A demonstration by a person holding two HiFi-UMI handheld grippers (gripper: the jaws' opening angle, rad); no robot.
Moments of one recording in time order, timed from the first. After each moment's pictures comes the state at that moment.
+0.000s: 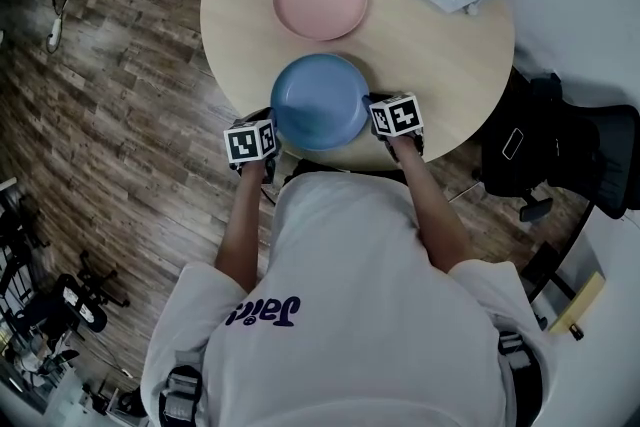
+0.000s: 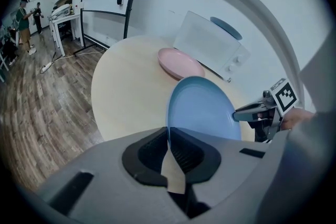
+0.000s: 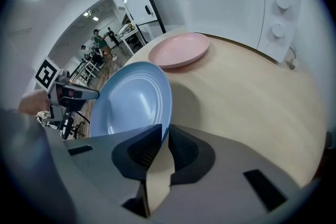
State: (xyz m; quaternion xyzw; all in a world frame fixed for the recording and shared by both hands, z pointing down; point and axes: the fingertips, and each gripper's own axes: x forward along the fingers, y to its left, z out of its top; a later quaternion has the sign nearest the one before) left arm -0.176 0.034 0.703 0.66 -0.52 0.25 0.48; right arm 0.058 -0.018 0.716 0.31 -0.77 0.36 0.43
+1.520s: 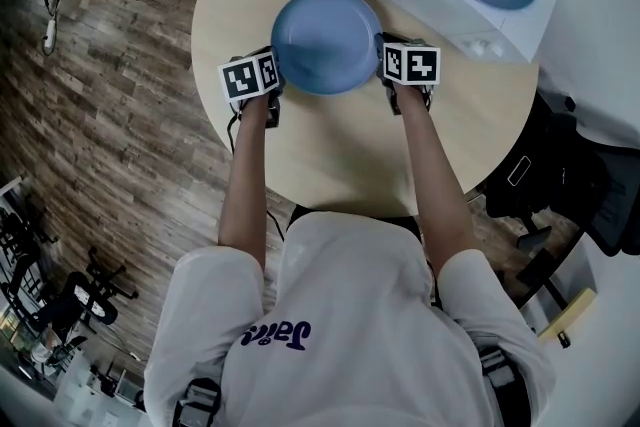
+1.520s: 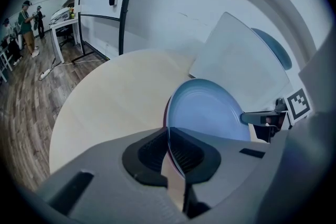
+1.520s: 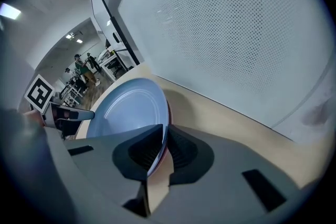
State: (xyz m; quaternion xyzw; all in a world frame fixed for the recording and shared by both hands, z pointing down) left arm -0.204 -0.242 0.721 0.64 -0.56 0.23 0.48; right arm 0.033 -0.298 0.714 0.42 -0.75 0.37 0.34
